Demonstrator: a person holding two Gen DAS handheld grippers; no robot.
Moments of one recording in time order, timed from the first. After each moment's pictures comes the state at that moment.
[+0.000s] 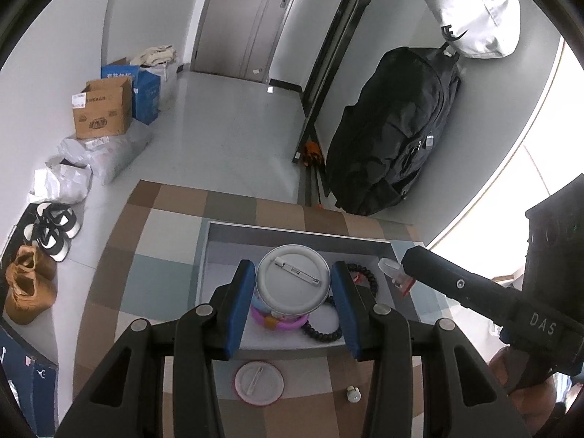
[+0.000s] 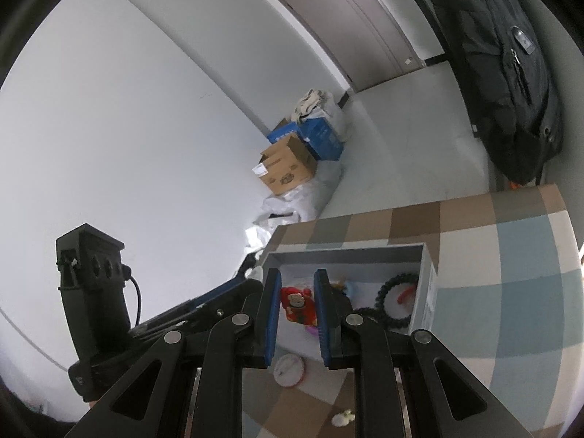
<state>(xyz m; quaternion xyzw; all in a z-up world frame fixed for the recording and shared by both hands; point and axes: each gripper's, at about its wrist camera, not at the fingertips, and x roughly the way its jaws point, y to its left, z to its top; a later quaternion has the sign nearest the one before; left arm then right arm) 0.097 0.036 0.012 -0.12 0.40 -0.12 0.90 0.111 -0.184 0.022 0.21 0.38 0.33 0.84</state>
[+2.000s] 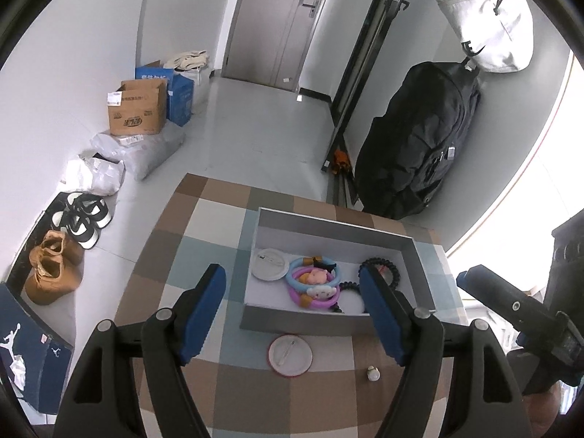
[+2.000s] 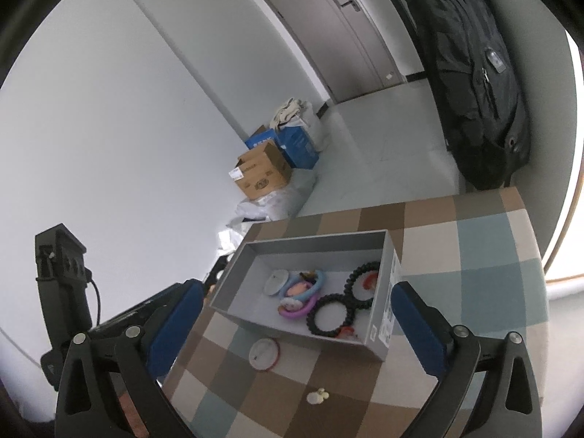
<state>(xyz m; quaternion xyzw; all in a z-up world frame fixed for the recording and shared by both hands) 0.066 0.054 0.021 -0.13 0.39 -0.05 0.91 0.075 -0.200 0.032 0.17 0.36 0.28 0.87</state>
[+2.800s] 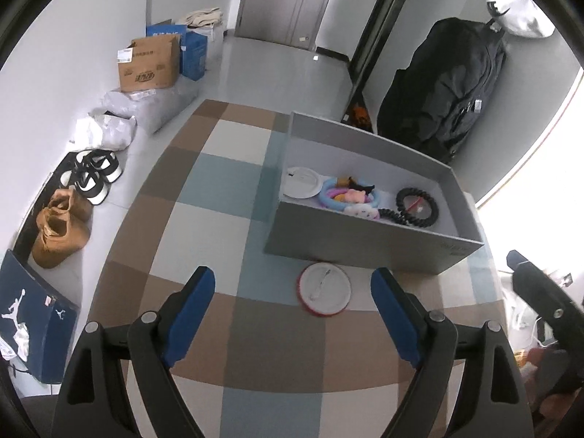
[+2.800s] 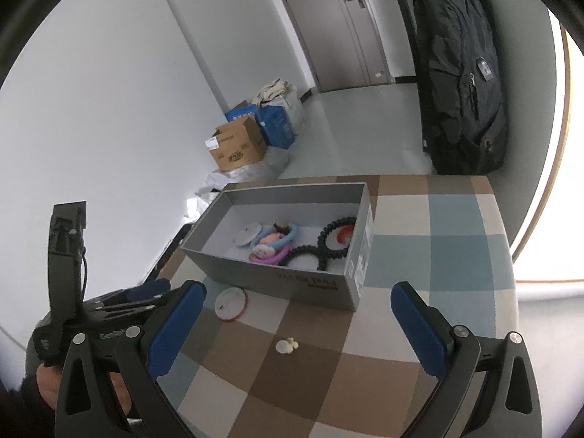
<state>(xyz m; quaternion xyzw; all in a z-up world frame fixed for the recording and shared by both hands) 0.053 0.059 -0.031 -0.11 0.46 -0.04 0.88 0.041 -0.191 0.019 0.08 0.39 0.24 0.89</state>
